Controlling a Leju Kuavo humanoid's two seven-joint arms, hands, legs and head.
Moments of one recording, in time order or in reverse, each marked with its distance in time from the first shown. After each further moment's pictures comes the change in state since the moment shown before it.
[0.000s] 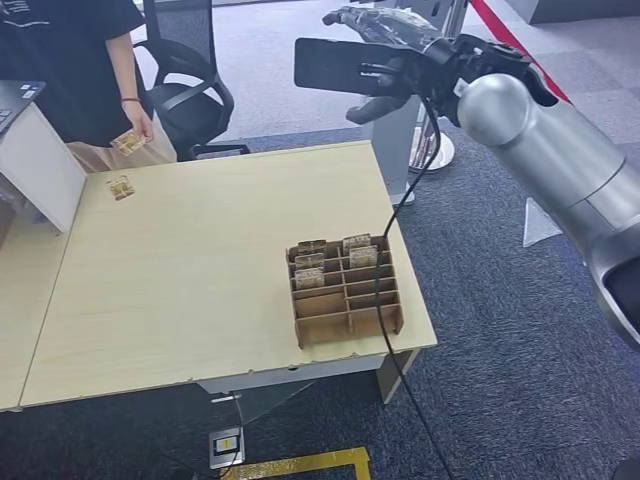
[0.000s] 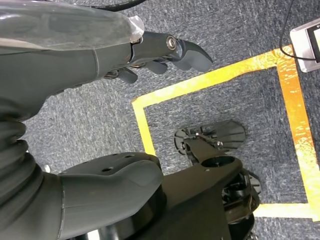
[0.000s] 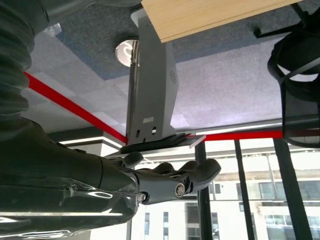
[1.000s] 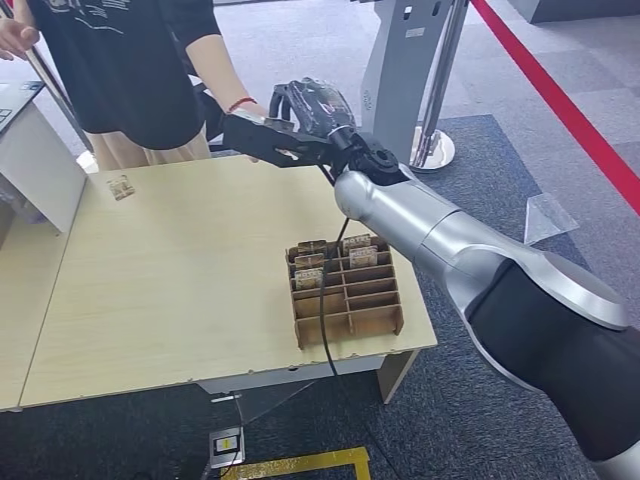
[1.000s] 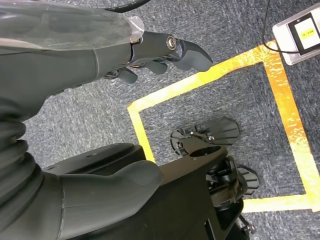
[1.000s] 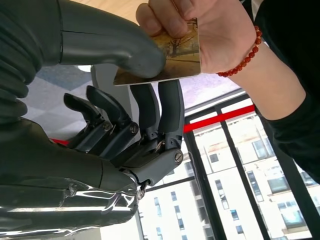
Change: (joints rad) left arm -0.039 -0.026 0.001 0.000 -0.091 0.002 0.050; right arm 0.096 0.428 0.195 0.662 0.058 -0.686 -0.331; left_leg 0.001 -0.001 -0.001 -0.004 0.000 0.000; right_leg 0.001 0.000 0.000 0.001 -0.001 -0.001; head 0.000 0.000
